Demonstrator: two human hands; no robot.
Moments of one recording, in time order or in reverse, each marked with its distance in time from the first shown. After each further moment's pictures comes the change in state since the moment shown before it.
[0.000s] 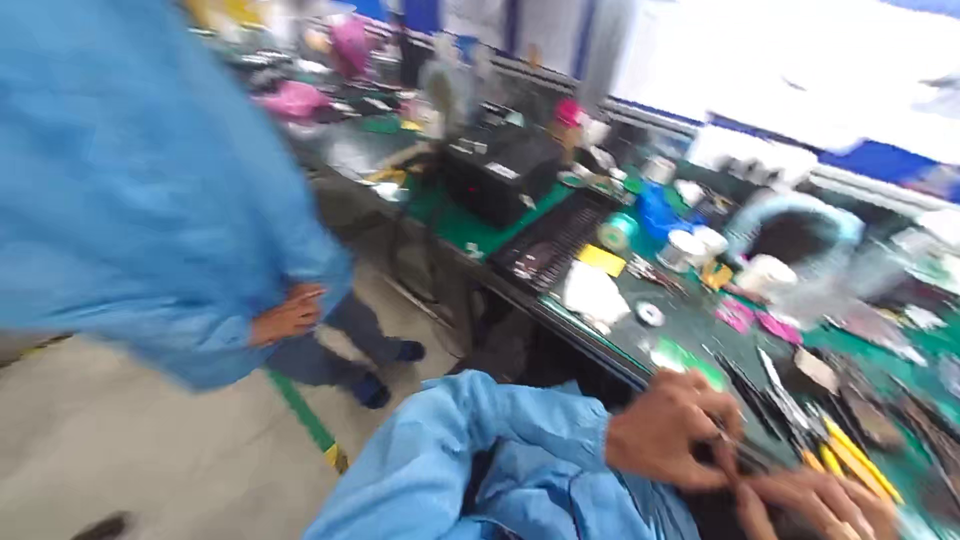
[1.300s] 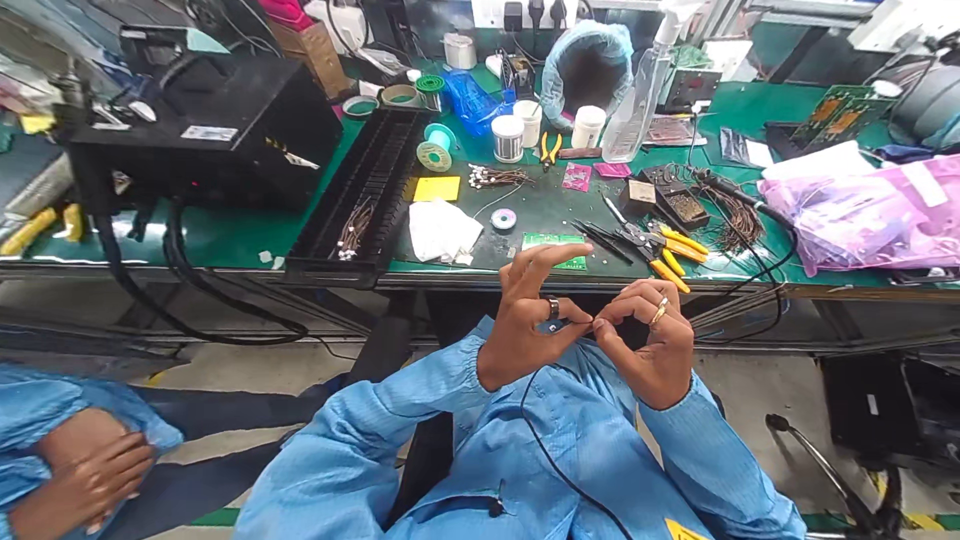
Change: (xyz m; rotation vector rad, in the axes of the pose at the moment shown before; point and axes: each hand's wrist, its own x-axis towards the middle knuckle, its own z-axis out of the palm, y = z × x) left_hand -0.003 -0.006 0.000 -0.040 -0.079 -0.090; right_hand -0.003 -0.008 0.019 0.135 0.167 0.291
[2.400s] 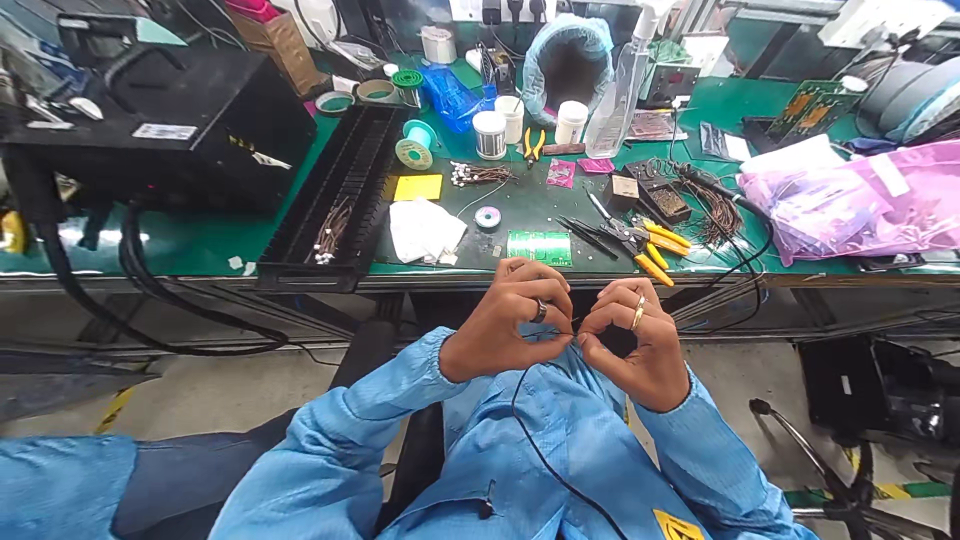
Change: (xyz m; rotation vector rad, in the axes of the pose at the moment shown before) left_hand 0.014 -0.004 -0.022 -0.096 -0.311 0.140; right_hand 0.002 -0.005 -0.014 0.061 -0.168 -0.057
